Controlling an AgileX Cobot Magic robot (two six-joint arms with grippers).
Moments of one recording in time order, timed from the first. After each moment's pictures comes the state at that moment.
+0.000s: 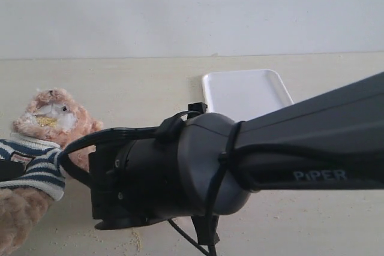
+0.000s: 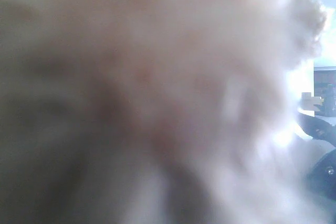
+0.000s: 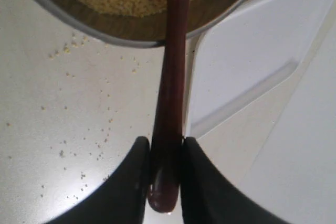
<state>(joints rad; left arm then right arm) 0.60 1.66 -0.50 -1.22 1.13 1.29 1.21 1.99 -1.27 -0.82 1.22 0.08</state>
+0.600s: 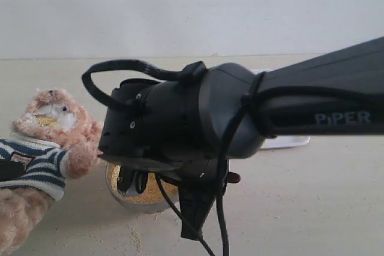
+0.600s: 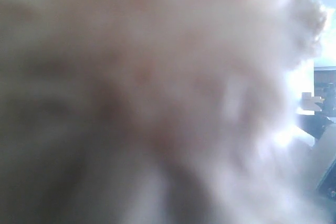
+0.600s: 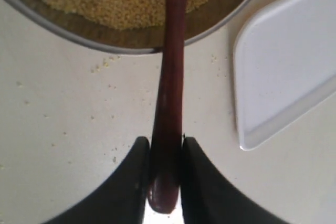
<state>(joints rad) 0.60 1.66 -0.50 -1.22 1.13 1.29 1.13 1.96 -1.34 -0.59 1.19 0.04</state>
